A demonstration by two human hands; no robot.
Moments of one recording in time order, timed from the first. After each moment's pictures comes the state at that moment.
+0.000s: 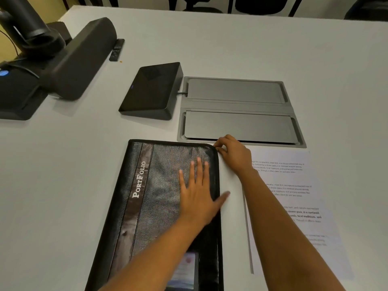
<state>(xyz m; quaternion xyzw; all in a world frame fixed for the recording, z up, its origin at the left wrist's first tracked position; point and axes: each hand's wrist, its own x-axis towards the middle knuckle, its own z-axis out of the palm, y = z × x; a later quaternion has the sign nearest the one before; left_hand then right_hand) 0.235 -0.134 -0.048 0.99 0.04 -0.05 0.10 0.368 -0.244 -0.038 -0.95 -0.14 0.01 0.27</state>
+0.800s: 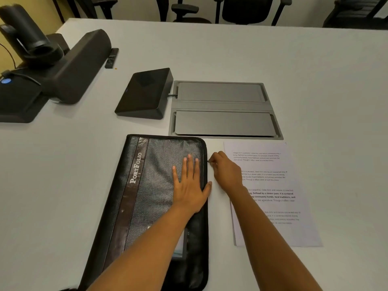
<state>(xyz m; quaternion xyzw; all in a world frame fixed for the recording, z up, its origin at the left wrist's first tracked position) 0.215 -0.142 -0.039 0.99 0.01 -0.06 0.10 0.285 -0.262 -0.038 -0.97 -0.11 0.00 0.22</state>
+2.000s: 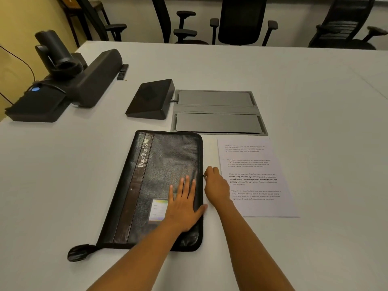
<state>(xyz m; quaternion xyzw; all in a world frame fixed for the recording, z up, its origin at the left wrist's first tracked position) 0.107 -0.140 -0.037 0.99 -0.02 -0.10 0.11 0.184 -0.255 -0.038 -0.98 -0.08 0.04 0.20</state>
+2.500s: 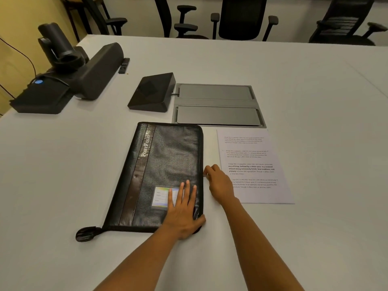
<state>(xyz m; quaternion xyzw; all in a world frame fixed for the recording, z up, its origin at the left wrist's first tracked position) 0.054 -0.140 -0.046 0.99 -0.07 -0.11 0.08 0.156 -0.273 -0.039 -0.96 -0.13 0.03 0.24</state>
